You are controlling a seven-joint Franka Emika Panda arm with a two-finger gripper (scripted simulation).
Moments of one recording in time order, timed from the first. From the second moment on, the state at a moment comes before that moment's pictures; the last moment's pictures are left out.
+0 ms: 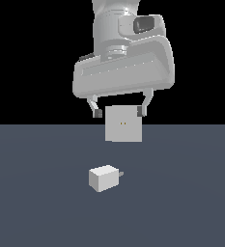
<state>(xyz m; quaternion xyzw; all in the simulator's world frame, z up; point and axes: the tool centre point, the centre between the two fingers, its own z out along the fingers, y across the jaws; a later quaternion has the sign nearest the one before) -0.058 -0.011 0.121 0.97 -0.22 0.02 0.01</state>
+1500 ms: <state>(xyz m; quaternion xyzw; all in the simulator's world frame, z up) -0.097 0.013 0.062 0.90 -0.44 0.05 0.02</state>
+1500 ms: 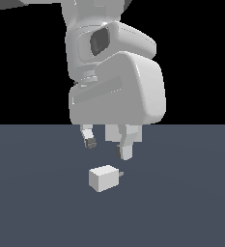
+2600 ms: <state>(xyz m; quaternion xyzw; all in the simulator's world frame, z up) -0.098 0.013 0.012 0.90 -0.44 0.05 0.02</state>
